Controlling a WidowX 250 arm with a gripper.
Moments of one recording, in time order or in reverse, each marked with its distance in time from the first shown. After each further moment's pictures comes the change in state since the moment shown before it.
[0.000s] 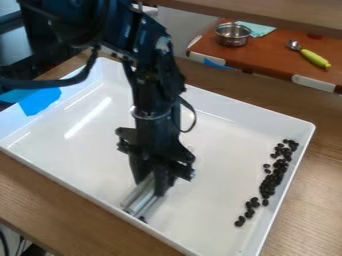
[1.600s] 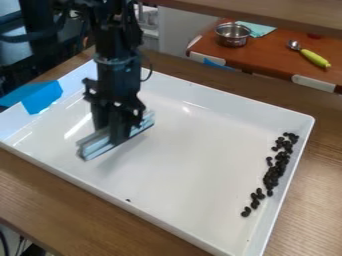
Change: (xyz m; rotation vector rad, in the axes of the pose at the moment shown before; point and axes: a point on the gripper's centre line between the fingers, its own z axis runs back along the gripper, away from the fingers) arm 0.019 0.098 0.028 0.110 0.095 -0.060
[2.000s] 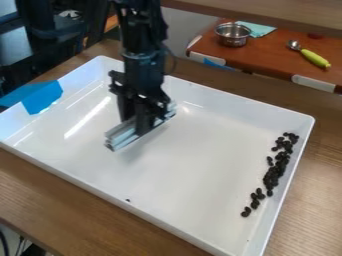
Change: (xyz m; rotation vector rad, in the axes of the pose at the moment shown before) arm 0.036 -0.003 0.002 0.029 -0.049 -0.016
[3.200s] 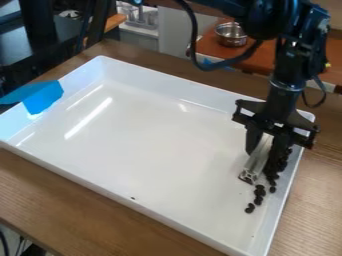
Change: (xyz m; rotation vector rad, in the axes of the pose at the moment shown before) arm 0.078 -0.184 -0.009 -0.072 -0.005 0.095
